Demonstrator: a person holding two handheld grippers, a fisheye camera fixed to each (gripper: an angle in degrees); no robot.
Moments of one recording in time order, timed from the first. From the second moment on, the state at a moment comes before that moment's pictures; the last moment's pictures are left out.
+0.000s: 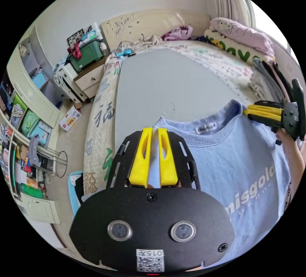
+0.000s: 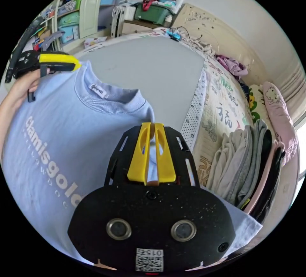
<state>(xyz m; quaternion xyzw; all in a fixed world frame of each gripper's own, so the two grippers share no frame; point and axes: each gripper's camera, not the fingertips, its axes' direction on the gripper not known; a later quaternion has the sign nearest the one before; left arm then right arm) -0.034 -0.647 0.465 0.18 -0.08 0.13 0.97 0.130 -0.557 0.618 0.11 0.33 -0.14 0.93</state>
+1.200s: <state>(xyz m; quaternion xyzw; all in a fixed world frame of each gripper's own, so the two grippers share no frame) -0.315 -0.454 0.450 0.13 -0.06 -0.07 0.99 0.221 -0.370 0.349 0.05 0.40 0.02 0.92</state>
